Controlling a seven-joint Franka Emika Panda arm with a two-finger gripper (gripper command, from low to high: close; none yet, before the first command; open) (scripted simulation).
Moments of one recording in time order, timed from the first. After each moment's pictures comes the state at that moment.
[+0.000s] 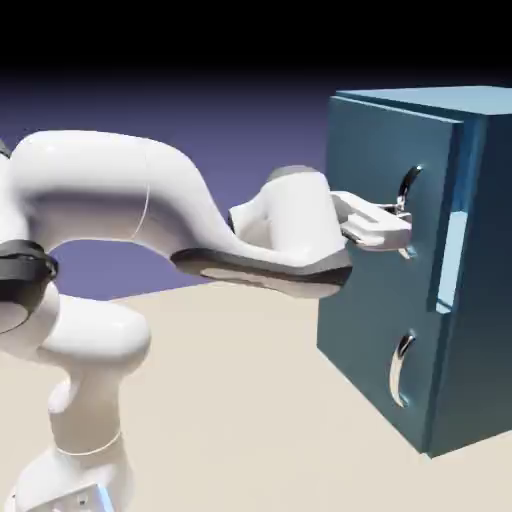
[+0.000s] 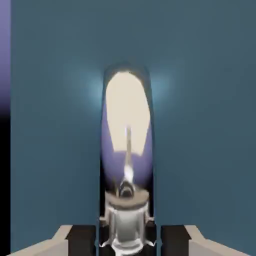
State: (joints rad) arm 0.77 -0.77 -0.91 -2.46 -2.90 2.71 -0.02
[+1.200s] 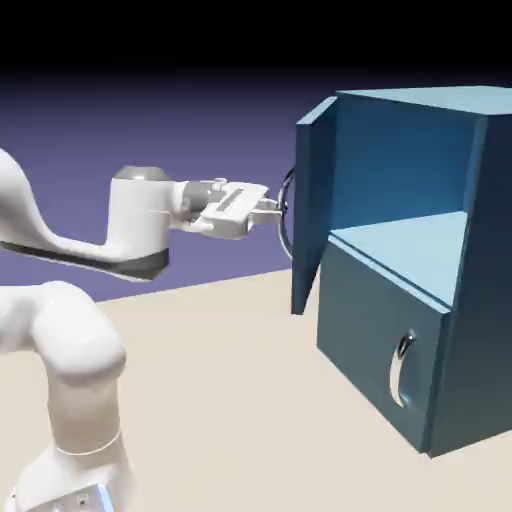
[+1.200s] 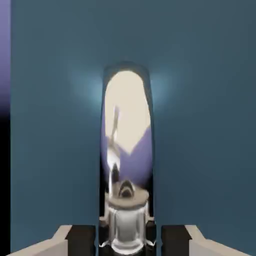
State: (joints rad) arm 0.24 -1.15 0.18 -2.98 -1.58 2.18 -0.47
